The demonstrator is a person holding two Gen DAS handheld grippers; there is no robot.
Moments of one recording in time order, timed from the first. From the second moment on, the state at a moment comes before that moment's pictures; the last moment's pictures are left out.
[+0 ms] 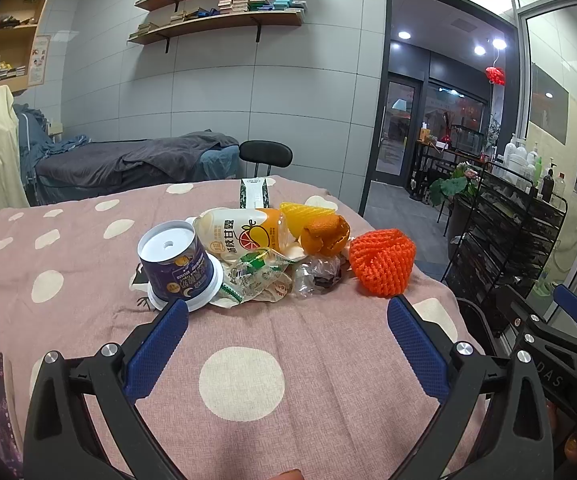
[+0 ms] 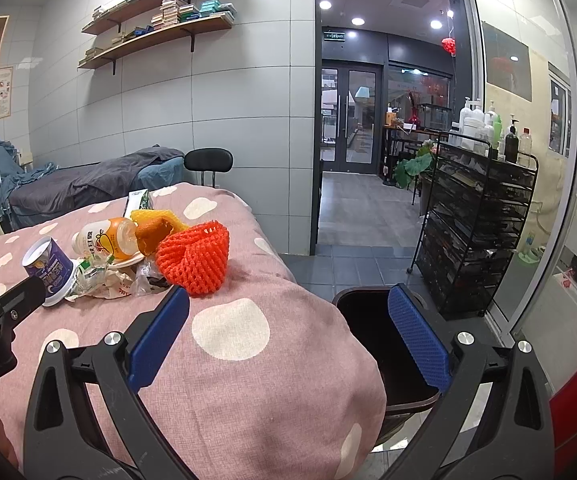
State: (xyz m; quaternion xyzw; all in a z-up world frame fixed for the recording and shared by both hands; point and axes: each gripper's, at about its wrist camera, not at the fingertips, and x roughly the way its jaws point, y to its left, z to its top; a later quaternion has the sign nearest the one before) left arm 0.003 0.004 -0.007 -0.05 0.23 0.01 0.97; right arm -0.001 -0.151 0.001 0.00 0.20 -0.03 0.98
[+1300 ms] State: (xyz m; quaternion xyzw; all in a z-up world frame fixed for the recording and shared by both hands) left arm 0.007 0.006 -0.016 -0.06 0.24 -0.01 0.97; right arm 0.005 -0.147 0.000 -0.01 0.21 -0.03 0.98
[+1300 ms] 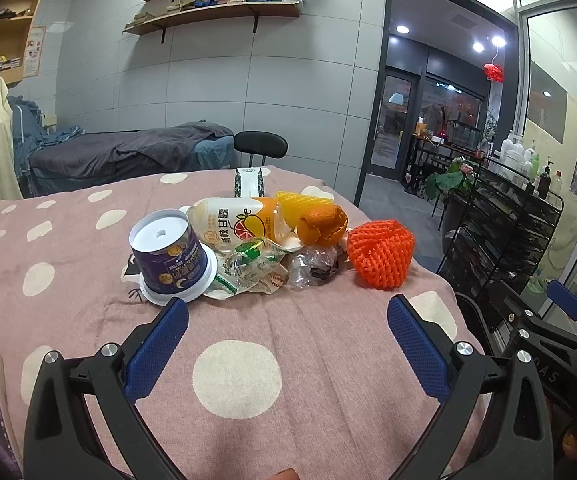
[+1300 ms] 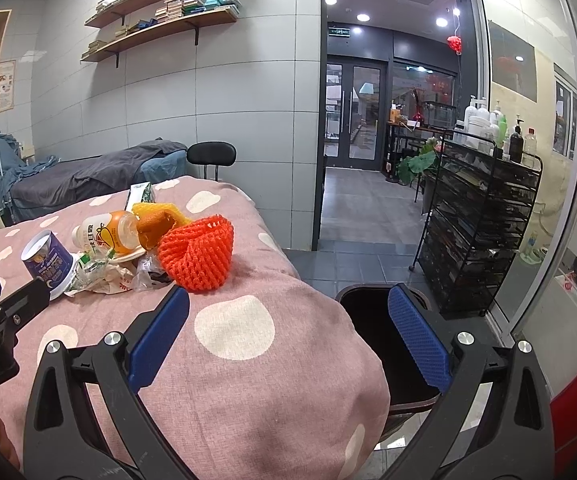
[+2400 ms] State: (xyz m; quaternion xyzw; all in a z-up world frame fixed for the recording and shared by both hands) left arm 0.100 0.109 -0.032 -0.09 0.34 0.05 0.93; right arm 0.124 -0.117 -0.020 -0.06 0.35 0.12 0.93
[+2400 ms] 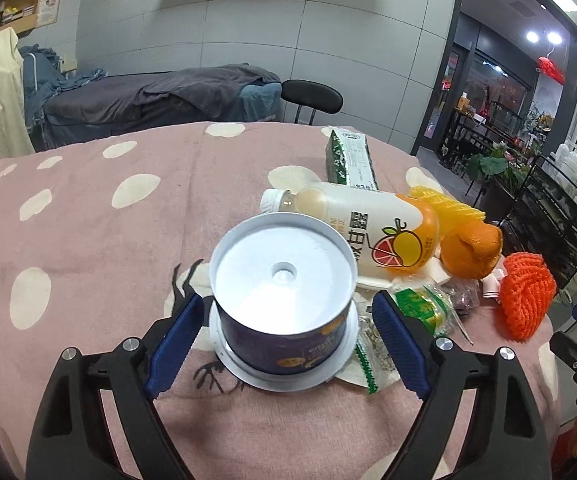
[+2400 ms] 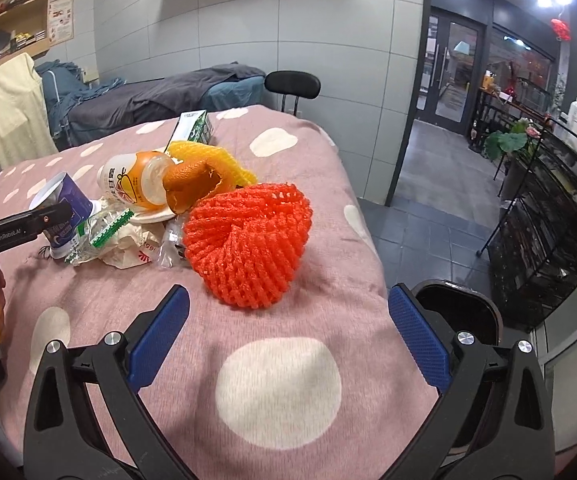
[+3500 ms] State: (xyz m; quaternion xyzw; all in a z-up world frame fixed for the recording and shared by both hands) left arm 0.064 0.072 0.031 -0.14 0.22 -0.02 0.96; right arm 0.151 -0.135 -0.006 -0.02 0.35 0.12 0.93
